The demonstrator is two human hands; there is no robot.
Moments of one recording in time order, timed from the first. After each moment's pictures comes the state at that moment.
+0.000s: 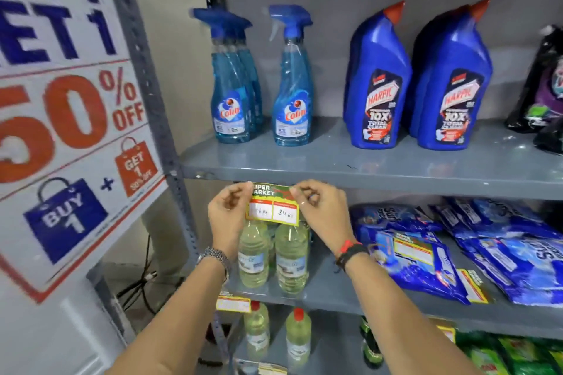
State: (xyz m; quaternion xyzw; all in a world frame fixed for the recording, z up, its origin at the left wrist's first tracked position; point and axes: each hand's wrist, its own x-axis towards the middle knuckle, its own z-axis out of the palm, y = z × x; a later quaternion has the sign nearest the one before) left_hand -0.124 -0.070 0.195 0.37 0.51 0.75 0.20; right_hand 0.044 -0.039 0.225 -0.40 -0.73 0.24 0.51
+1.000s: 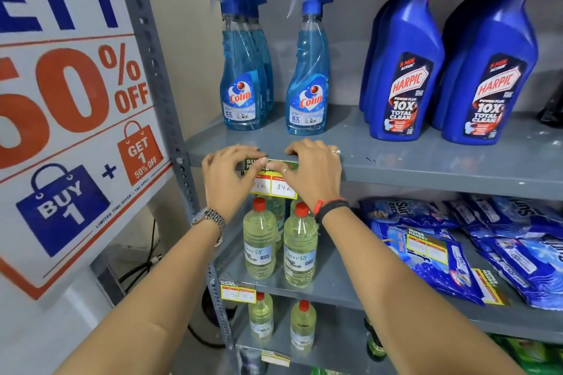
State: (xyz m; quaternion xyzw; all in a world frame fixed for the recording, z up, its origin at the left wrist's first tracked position) left_hand -0.161 -0.051 0.231 0.57 0.65 0.48 -0.11; right_hand -0.011 0.000 0.253 -0.46 -0.81 -0.04 0.37
